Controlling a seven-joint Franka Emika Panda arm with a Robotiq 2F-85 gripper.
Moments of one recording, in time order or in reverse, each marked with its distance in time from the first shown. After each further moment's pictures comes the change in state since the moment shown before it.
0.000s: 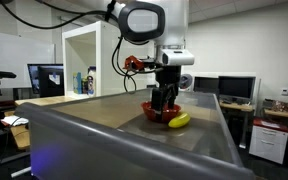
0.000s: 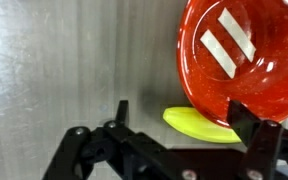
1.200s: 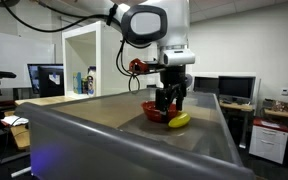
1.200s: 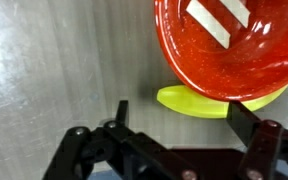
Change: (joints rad) arm 0.007 0.027 -0.007 0.018 -0.036 0.069 0.146
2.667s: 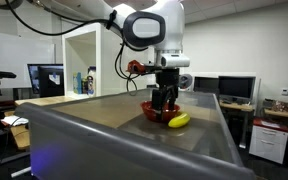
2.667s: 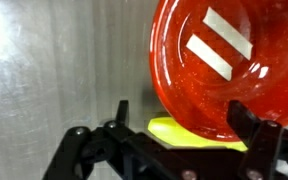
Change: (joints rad) arm 0.020 0.014 0.034 0.023 -0.046 -0.059 -0.023
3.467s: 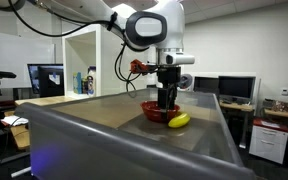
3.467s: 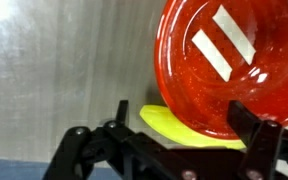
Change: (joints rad) arm 0.002 0.017 0.004 0.037 -0.050 -0.004 -0.139
